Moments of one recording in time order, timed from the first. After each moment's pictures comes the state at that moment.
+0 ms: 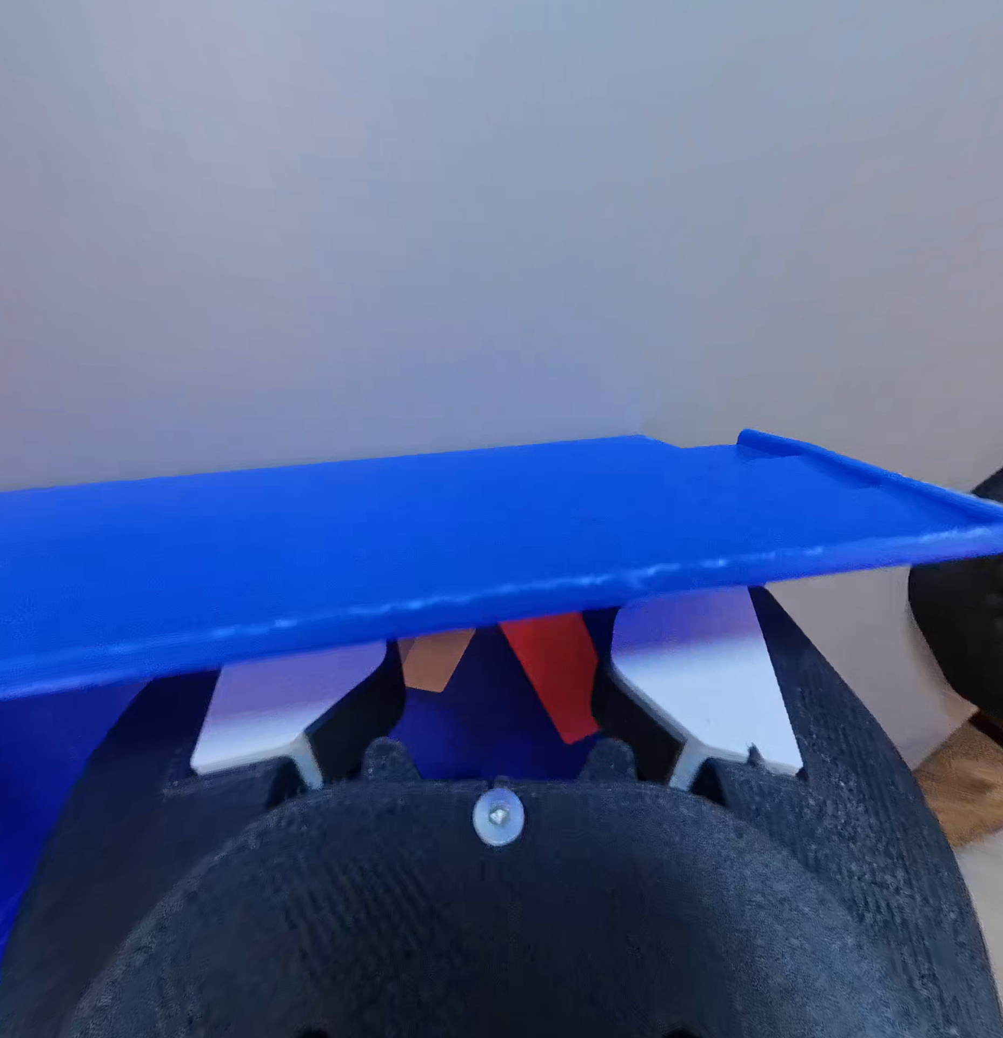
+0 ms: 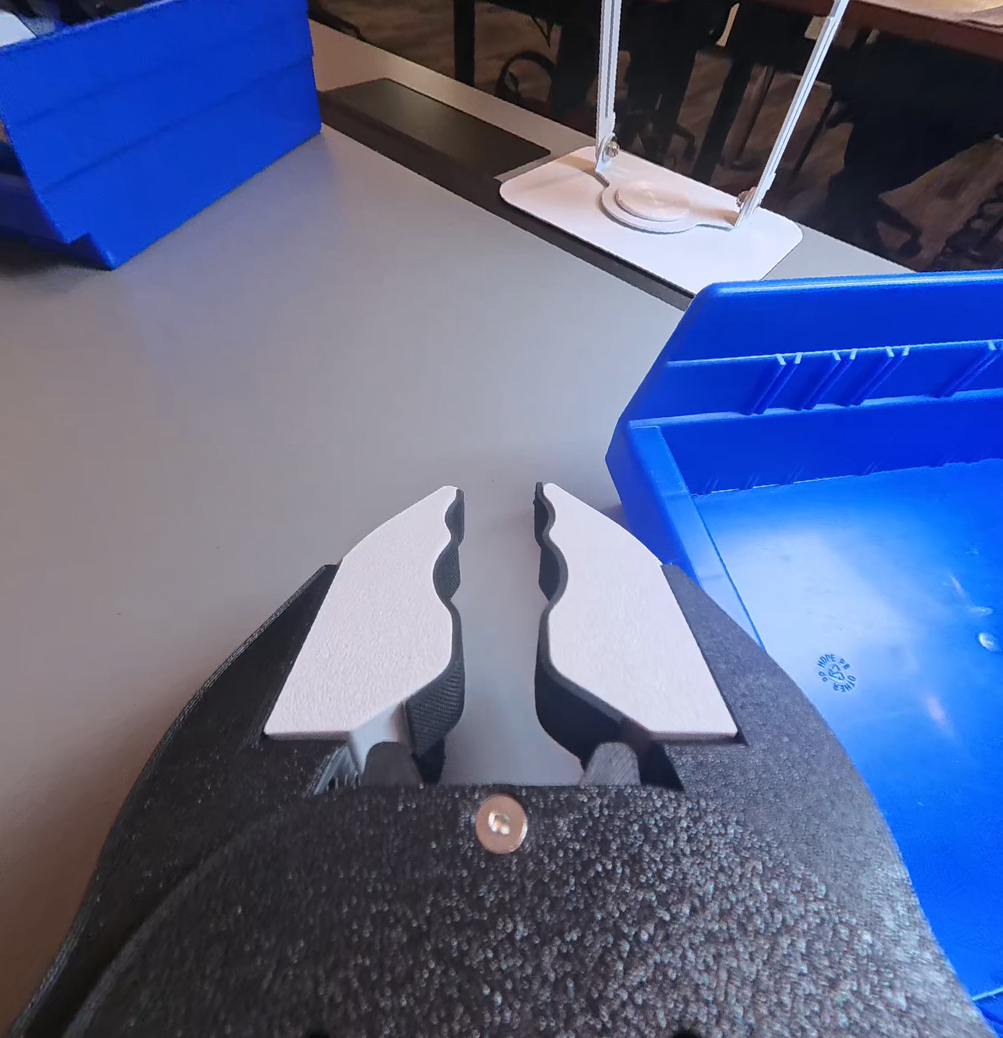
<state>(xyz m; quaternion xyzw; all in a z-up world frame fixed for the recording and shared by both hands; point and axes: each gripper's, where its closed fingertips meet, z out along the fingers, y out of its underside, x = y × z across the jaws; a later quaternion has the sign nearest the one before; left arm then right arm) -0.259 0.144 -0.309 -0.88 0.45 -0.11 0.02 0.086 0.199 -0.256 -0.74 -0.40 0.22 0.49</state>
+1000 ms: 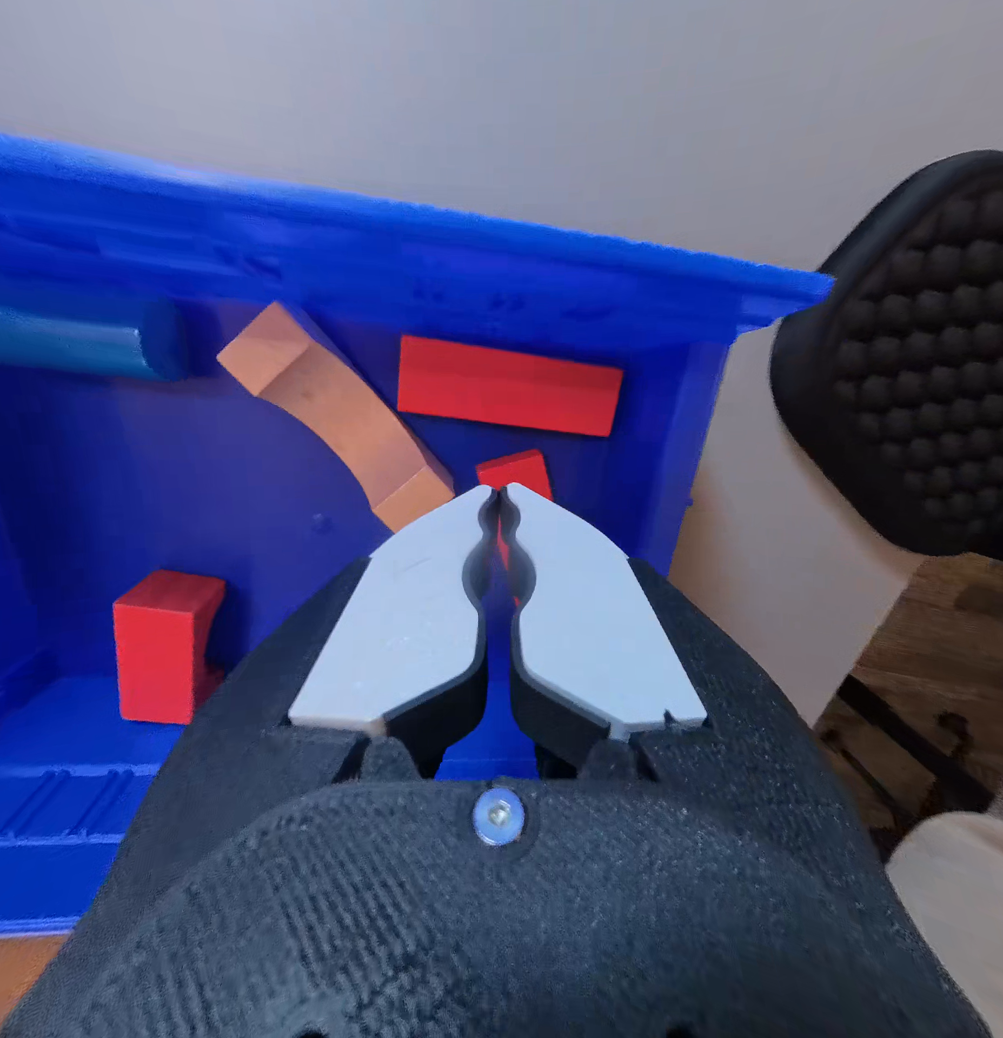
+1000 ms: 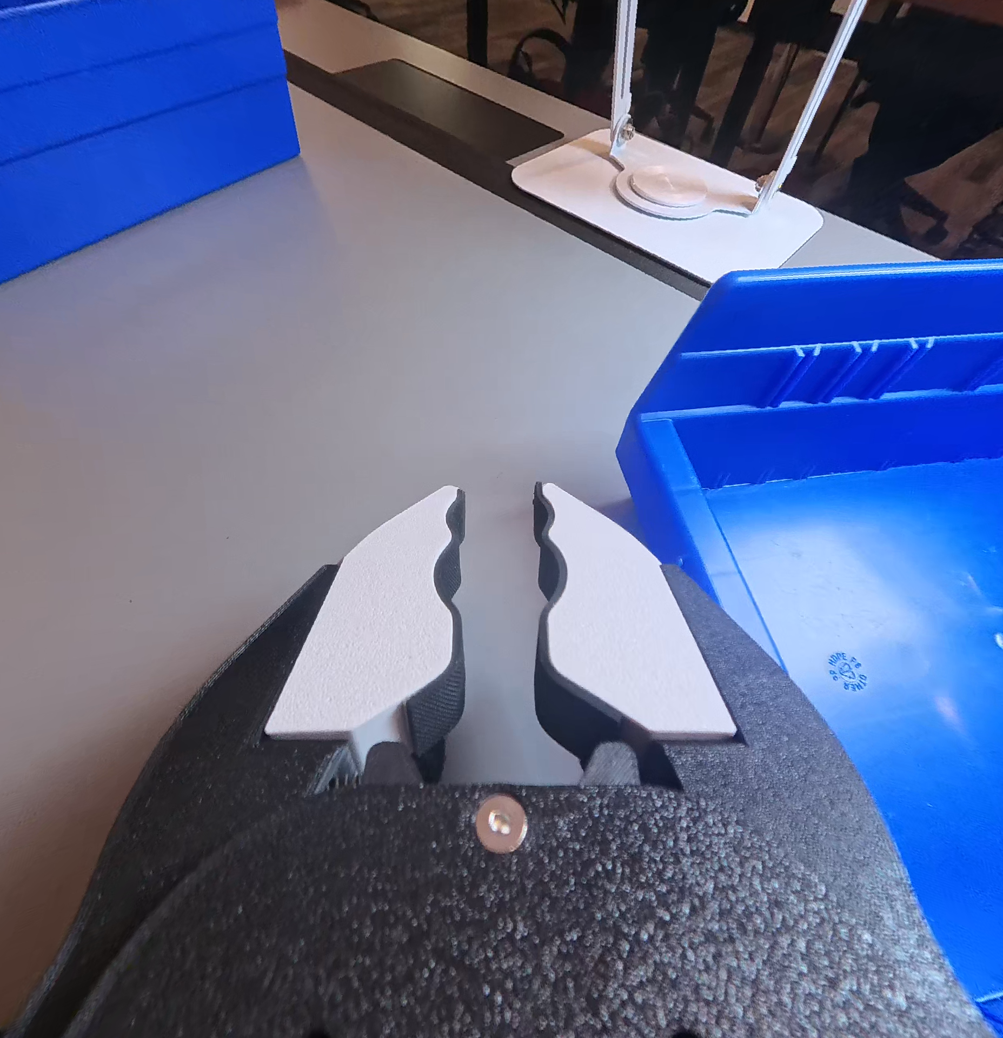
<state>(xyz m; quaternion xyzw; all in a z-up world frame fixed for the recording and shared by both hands) -0.281 0.056 -0.254 -0.86 0.50 -0.10 0.06 0.085 0.196 -0.258 -0.74 -0.41 0.23 0.47</state>
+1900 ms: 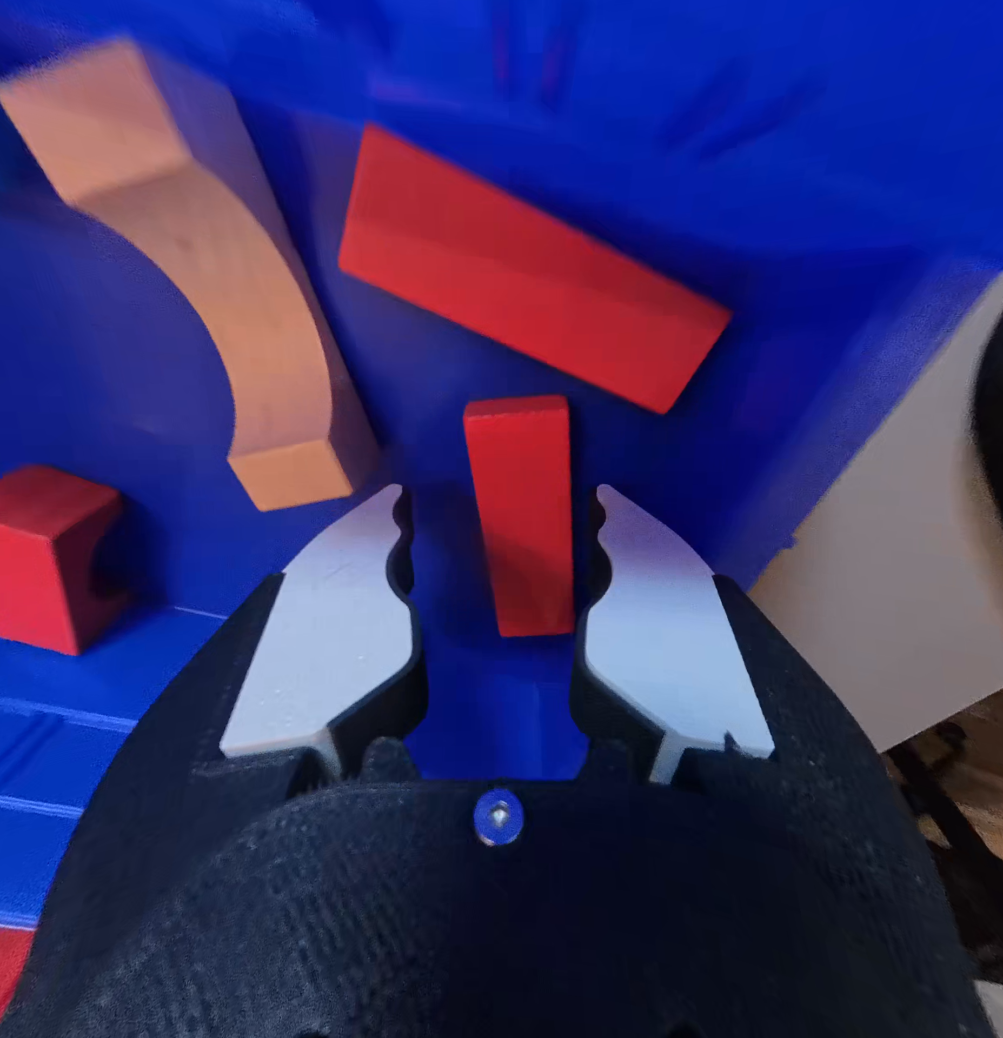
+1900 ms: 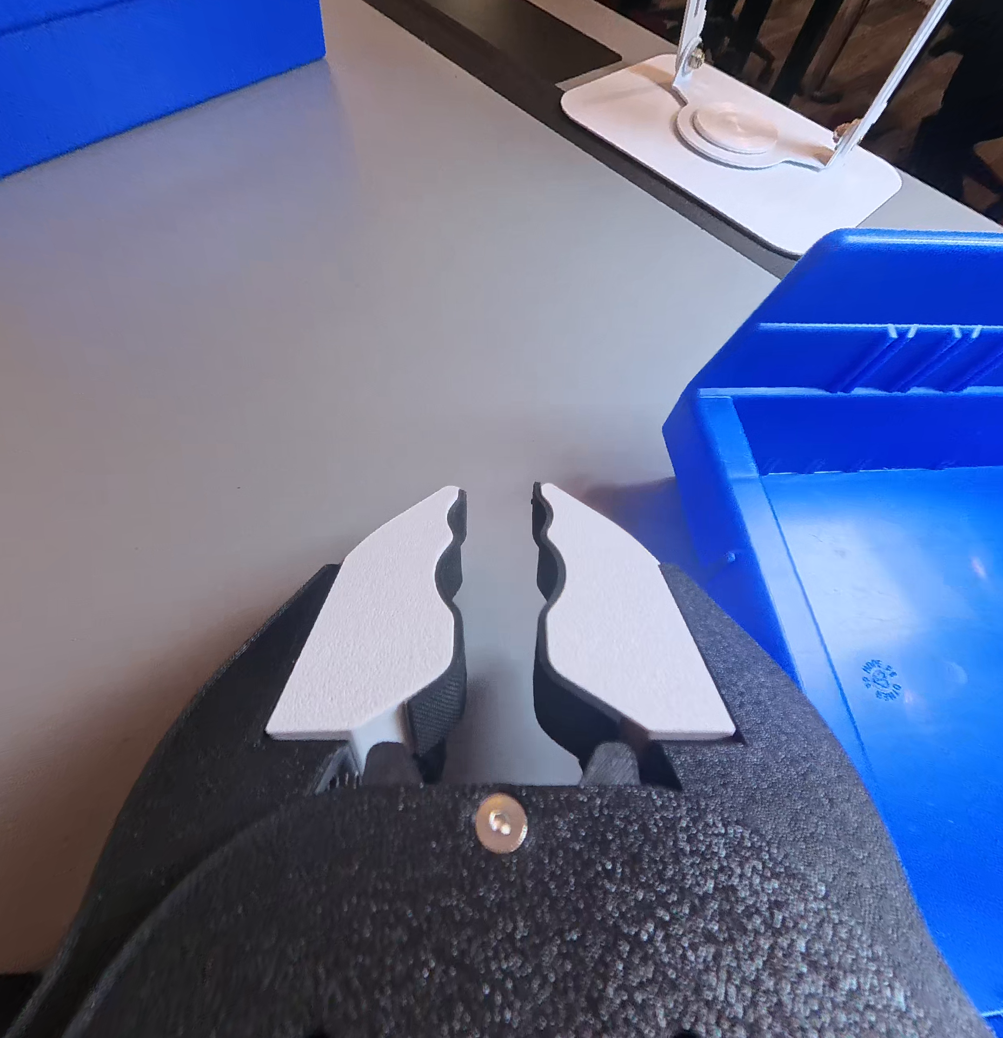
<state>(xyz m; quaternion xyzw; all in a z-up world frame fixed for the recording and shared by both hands) -0.308 0.031 -0.309 -0.89 0.45 0.02 0.00 0.081 0.186 -0.274 -0.75 -0.46 0.21 0.44</state>
